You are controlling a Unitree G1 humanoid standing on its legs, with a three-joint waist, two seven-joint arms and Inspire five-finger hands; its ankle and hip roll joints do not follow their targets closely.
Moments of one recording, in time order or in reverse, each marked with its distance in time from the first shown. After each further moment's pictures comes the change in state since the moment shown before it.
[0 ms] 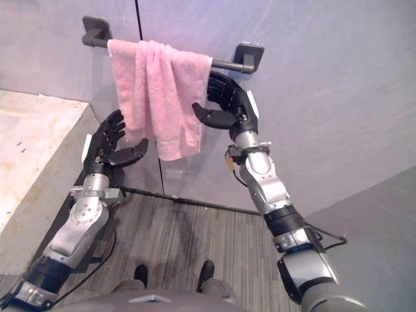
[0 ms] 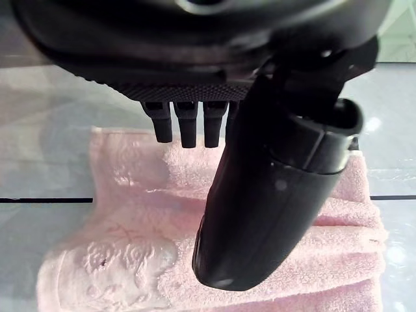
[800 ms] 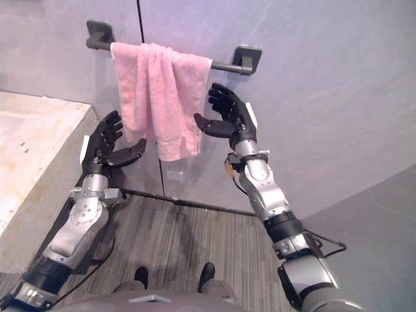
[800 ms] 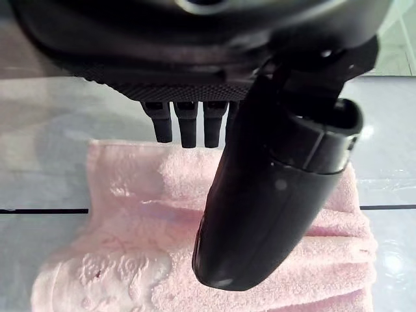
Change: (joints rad) left arm 0.009 0.000 0.004 0.000 0.000 0.000 0.022; right arm 0.024 -0.001 0.017 0.026 0.002 0.006 -0.017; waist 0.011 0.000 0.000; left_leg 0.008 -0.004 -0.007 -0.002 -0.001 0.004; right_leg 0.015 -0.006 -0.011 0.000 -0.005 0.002
